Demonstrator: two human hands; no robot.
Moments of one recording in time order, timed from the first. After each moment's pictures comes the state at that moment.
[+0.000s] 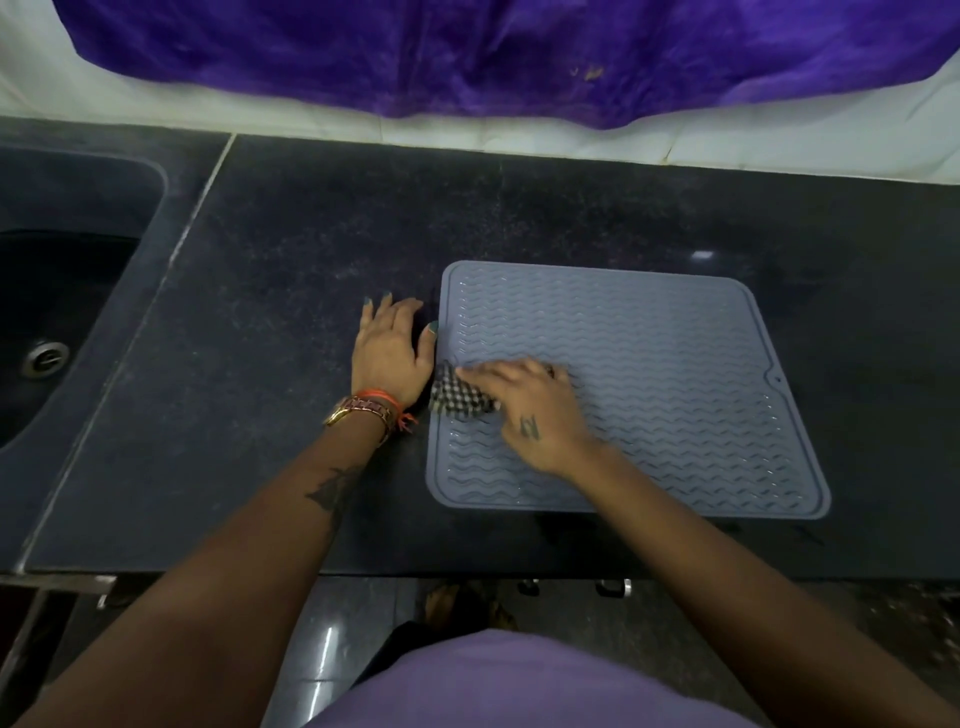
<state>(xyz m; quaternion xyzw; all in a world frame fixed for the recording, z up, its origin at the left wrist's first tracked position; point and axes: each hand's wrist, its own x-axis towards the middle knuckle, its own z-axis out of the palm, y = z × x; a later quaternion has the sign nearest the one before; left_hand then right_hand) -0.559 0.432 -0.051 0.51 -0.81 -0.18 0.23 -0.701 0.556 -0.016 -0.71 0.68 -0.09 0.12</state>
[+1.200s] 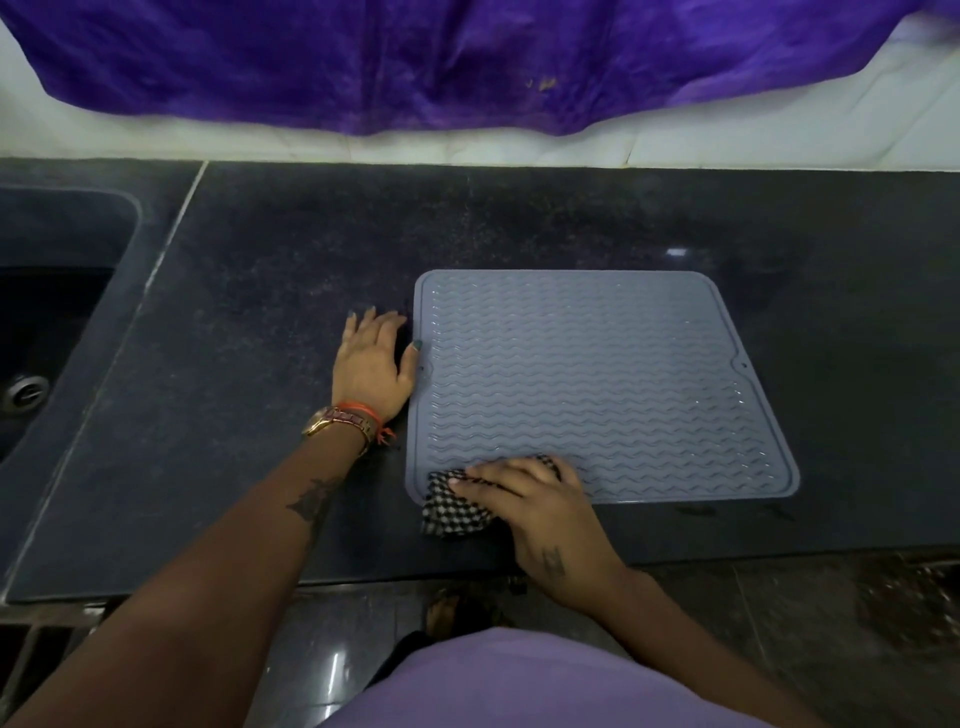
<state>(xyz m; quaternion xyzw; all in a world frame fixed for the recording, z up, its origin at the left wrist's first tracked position) -0.560 0.436 -0.049 0.48 -0.85 -0.13 0.18 -0.685 0.662 -0.029 -0.73 0.65 -0.21 0.06</state>
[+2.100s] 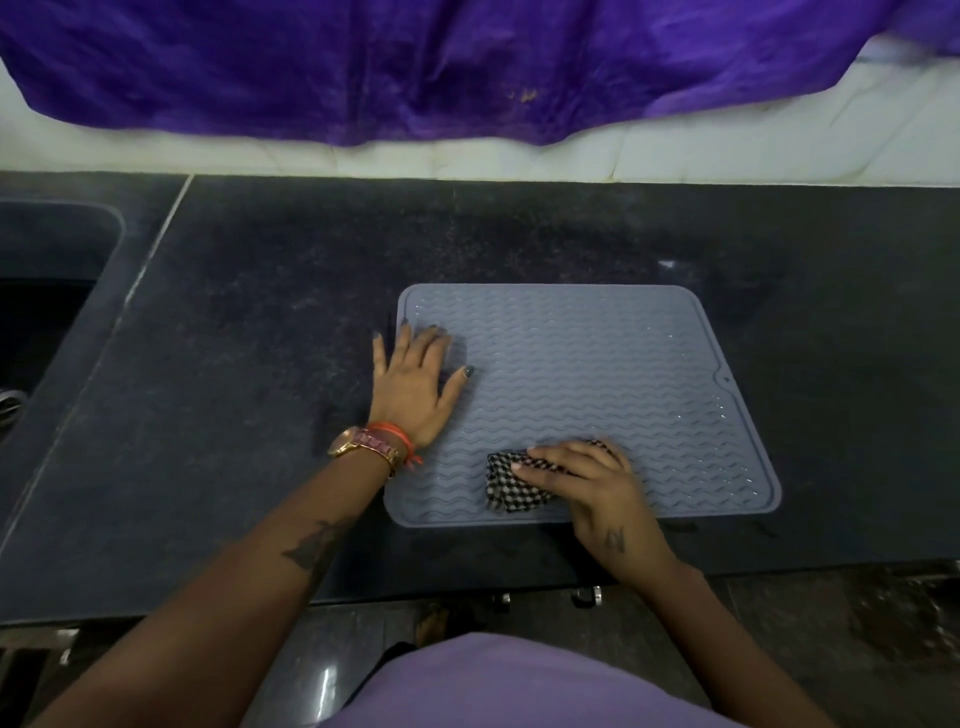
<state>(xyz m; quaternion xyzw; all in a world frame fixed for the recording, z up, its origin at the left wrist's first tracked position) -0.606 0.466 -0.045 0.44 -0.88 -0.12 0.13 -0.759 0.666 -0.037 -0.69 0.67 -0.27 0.03</state>
